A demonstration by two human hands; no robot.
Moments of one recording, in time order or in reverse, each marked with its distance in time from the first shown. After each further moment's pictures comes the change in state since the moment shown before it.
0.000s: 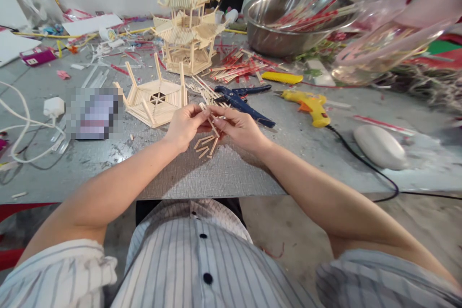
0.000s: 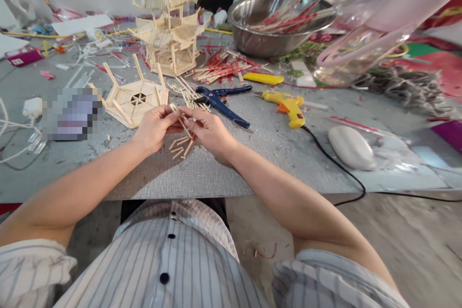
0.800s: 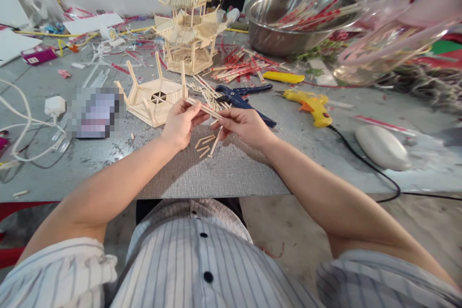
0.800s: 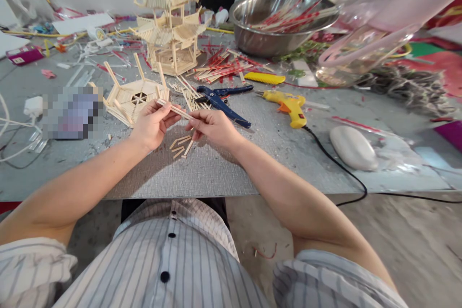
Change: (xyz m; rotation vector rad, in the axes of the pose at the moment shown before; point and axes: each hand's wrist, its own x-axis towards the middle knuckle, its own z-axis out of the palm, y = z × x) left_hand 0.005 0.000 -0.005 -0.218 0.098 0.065; right_hand 0.001 -0.005 -0.011 0.211 -0.081 0.221
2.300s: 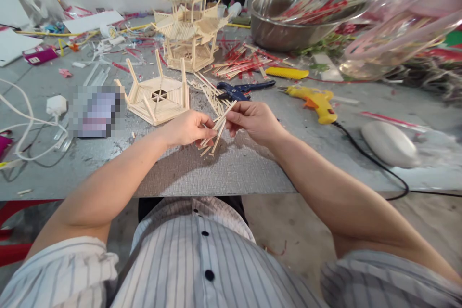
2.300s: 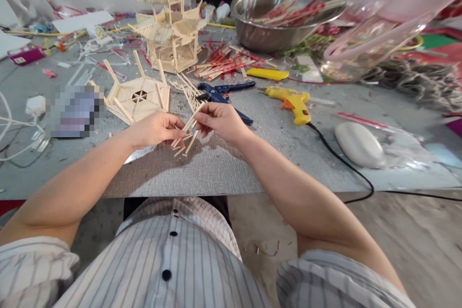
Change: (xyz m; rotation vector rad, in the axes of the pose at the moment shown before) left_hand -0.009 0.027 -0.007 0.745 -0.571 -0.295; right_hand 0.000 0.002 -0.010 0.134 0.052 -0.030
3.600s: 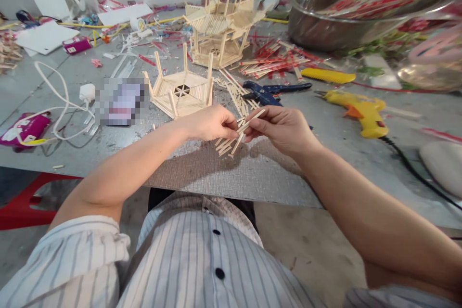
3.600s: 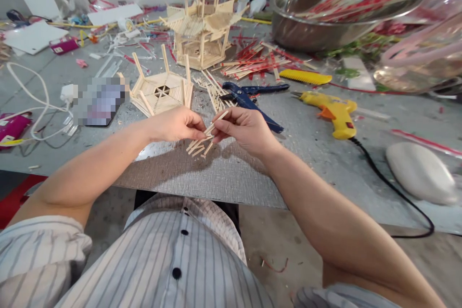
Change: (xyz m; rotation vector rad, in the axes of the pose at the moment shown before) left_hand -0.004 0.007 -0.007 0.360 0.014 0.144; right_hand -0.009 -0.002 0.009 0.055 -0.042 0.011
